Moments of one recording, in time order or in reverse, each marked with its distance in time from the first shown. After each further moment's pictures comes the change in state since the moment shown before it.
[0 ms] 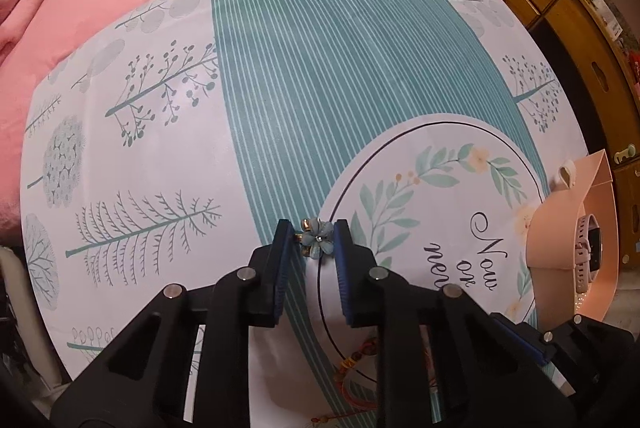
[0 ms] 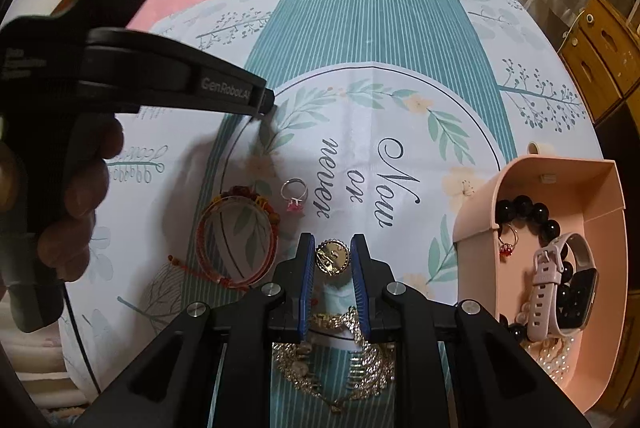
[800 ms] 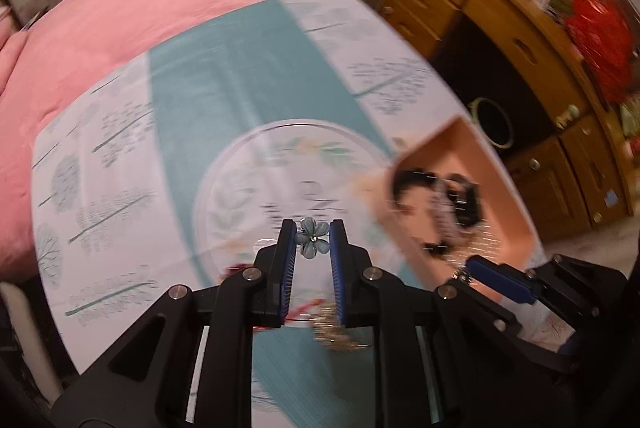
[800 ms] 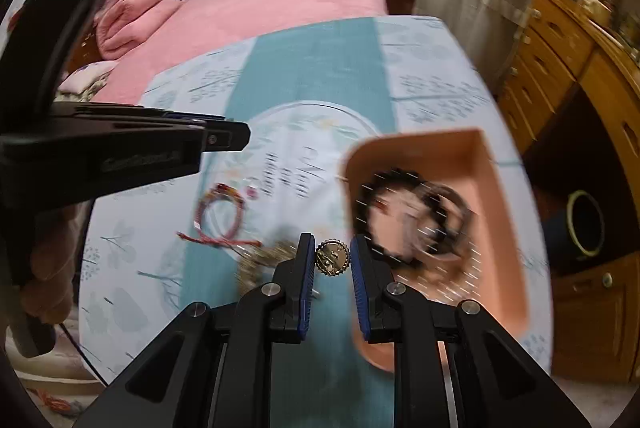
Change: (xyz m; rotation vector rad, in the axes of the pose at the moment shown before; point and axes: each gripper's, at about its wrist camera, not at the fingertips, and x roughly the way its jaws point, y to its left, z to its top) left arm -0.115 -0.112 -0.050 0.164 -0.113 -0.099; right arm -0.117 -0.076 -0.058 0.107 -0.131 -0.022
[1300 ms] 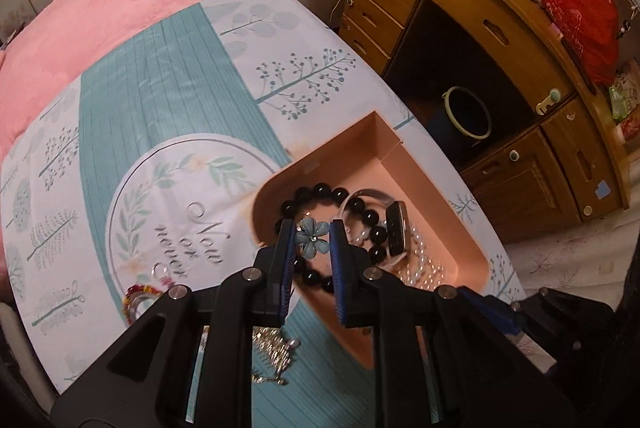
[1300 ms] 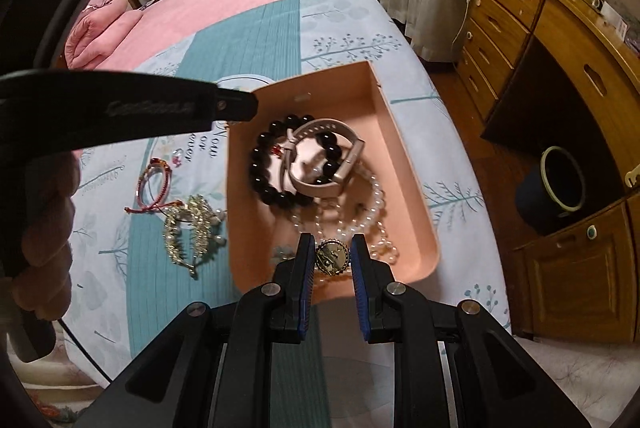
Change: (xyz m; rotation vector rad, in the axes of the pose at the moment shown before) left arm 0.042 -0.089 0.014 0.051 0.016 -0.027; right arm -0.007 -0.084 -0.049 0.104 0.039 -0.053
